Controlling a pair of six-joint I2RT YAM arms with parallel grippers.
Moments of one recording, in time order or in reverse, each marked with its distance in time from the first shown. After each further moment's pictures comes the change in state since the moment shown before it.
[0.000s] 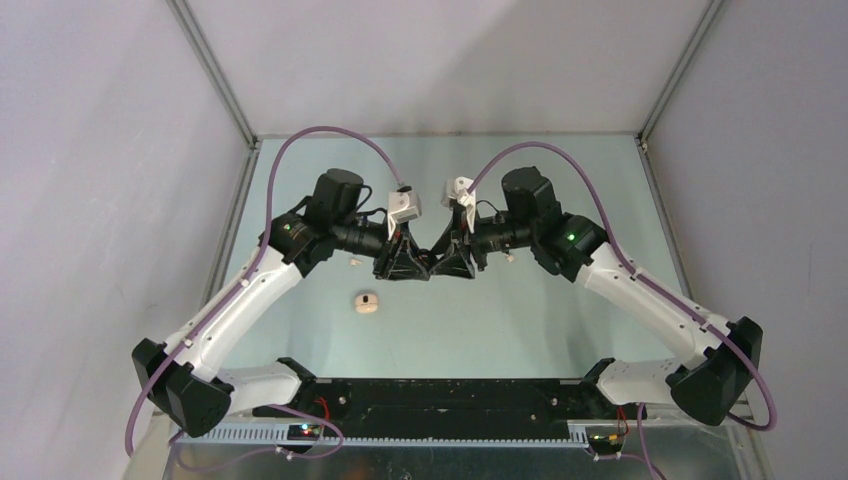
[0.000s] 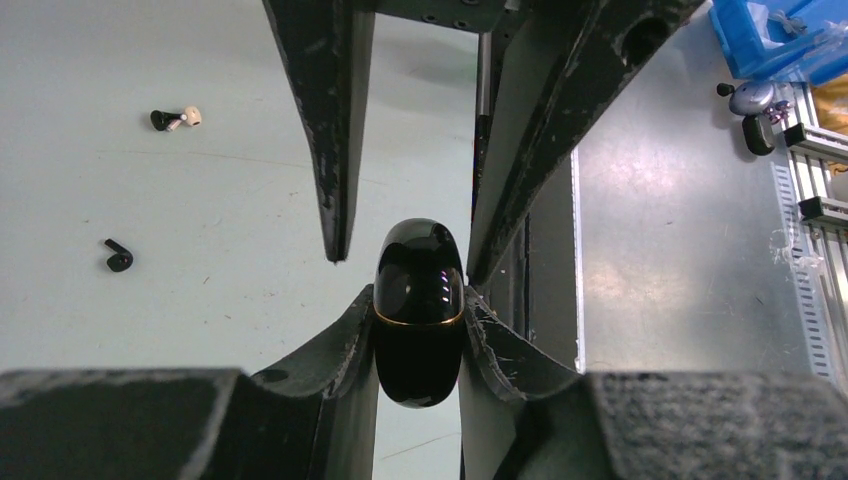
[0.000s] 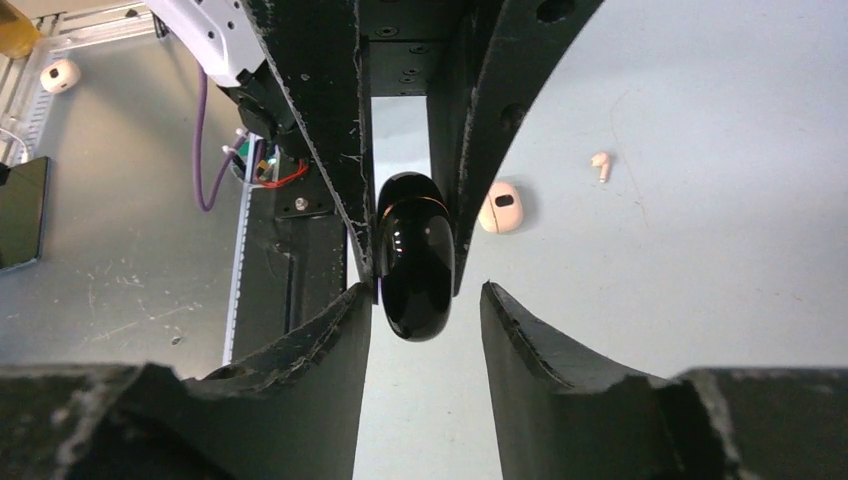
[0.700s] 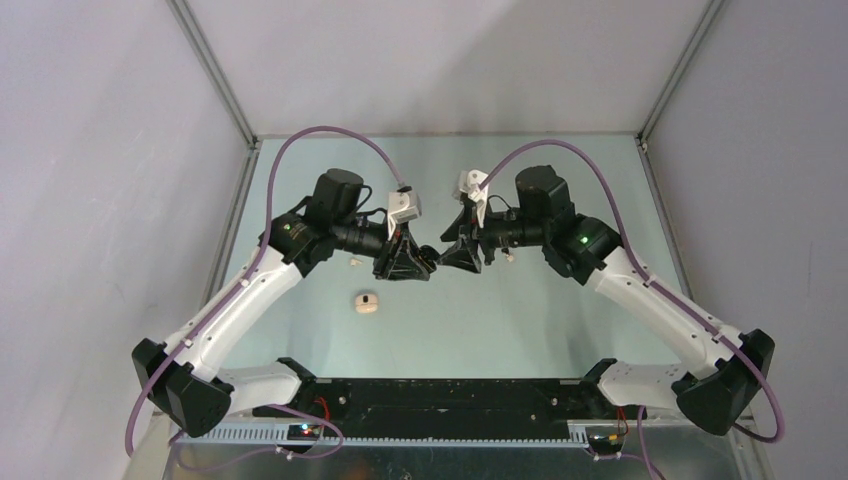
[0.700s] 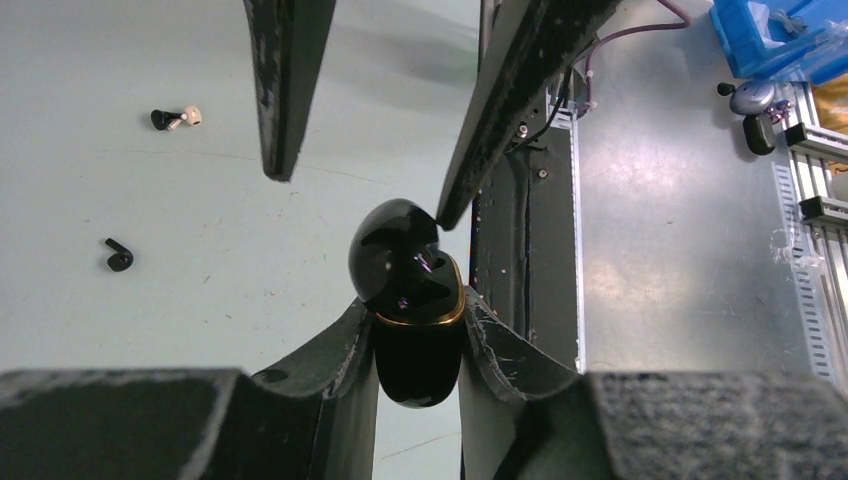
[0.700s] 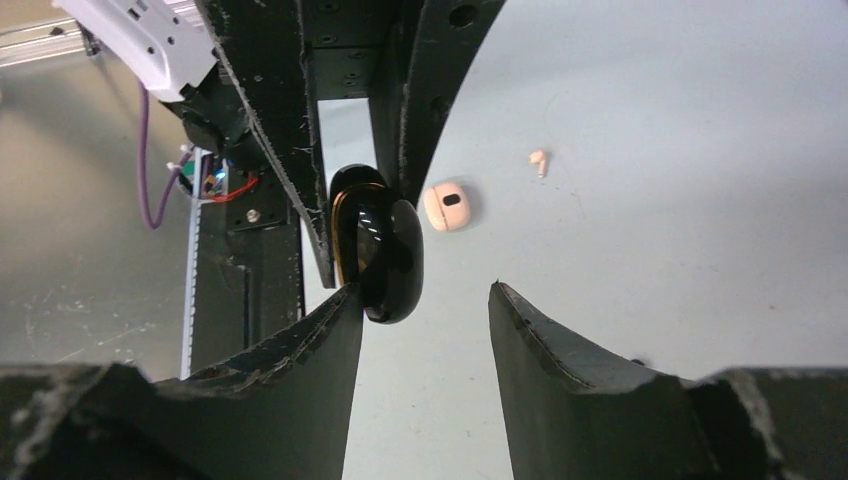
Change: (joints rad) left arm 0.000 0.000 0.000 0.000 -0.001 0.002; right arm -0.031 -0.048 -0.007 -0.001 0.076 -0.011
